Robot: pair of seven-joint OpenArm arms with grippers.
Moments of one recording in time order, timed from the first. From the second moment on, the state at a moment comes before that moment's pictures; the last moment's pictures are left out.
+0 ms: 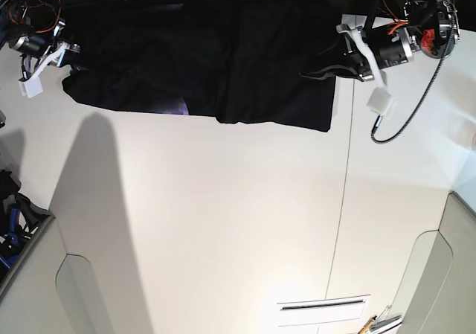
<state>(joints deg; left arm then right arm) 22.0 -12.8 -24.7 105.2 -76.9 -35.9 80.3 -18.2 15.5 35.9 87.5 58.6 32.6 -76.7</state>
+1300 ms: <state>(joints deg) 22.0 -13.5 -35.1 90.9 -54.8 -36.0 69.9 -9.9 -3.3 -16.0 104.0 41.1 32.4 -60.6</state>
